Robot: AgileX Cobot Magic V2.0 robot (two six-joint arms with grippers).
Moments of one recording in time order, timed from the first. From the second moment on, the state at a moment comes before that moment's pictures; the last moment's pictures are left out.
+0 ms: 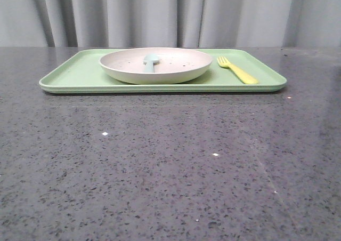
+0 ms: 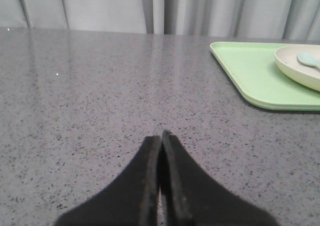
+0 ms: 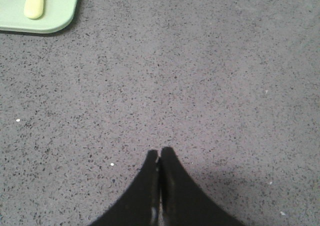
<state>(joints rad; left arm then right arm) -0.01 0.10 -0.01 -0.12 0.10 0.01 0.38 0.51 -0.65 -0.37 0.93 0.41</state>
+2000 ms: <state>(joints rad) -0.01 0.00 0.00 0.12 0.12 -0.17 0.38 0.51 -0.65 -0.37 0.93 0.41</state>
